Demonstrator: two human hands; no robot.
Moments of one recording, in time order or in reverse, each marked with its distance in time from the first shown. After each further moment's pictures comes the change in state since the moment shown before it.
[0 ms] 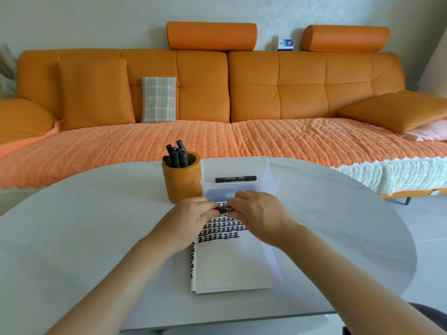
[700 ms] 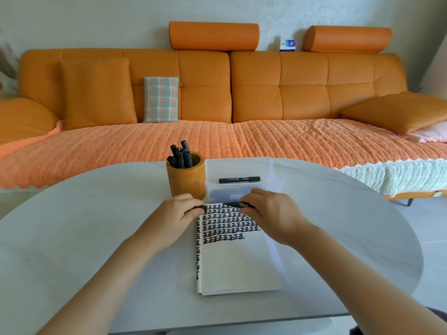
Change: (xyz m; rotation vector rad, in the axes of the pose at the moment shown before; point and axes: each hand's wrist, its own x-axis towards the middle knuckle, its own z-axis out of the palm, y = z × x) left_hand -0.011 -0.033 -0.020 0.060 0.004 -0.118; right_hand -0.005 0.006 -0.012 0.055 -0.044 0.170
